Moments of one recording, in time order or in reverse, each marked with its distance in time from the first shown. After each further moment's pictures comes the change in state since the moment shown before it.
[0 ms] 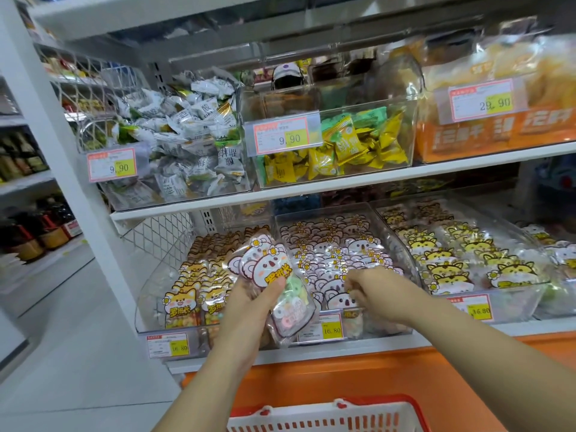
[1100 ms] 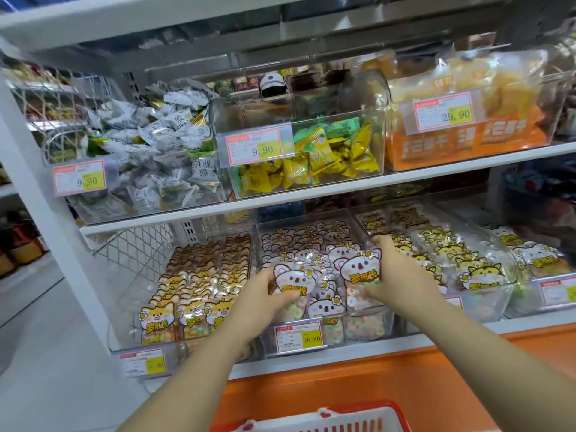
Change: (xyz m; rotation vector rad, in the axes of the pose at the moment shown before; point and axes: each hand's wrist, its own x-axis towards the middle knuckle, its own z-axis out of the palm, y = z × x) left_hand 0.033 0.012 0.038 0.731 -0.193 0.030; right_hand -0.028 0.026 -0.029 0.105 0.331 0.356
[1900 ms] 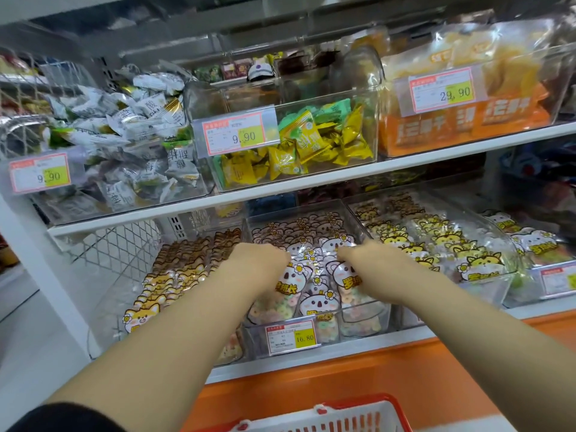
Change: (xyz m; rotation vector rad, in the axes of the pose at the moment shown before) left_hand 0.035 0.073 -0.009 1.477 -0.341 0.133; right_hand 0.016 -0.019 -0.012 -0.356 -0.228 -0.364
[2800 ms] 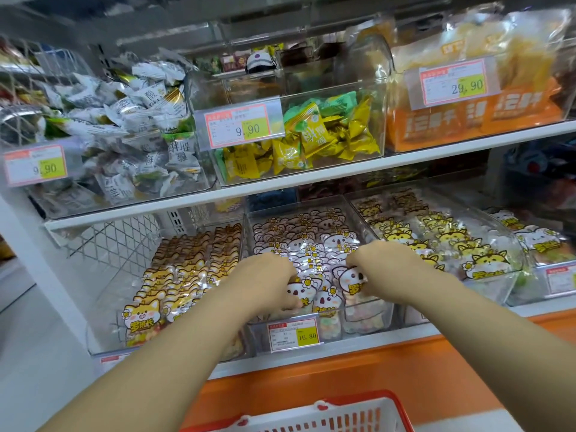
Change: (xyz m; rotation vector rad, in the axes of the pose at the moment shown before) left_hand -0.016 0.009 0.013 -0.257 0.069 0.037; right_hand -0.001 -0.003 0.000 -0.142 -0.018 0.016
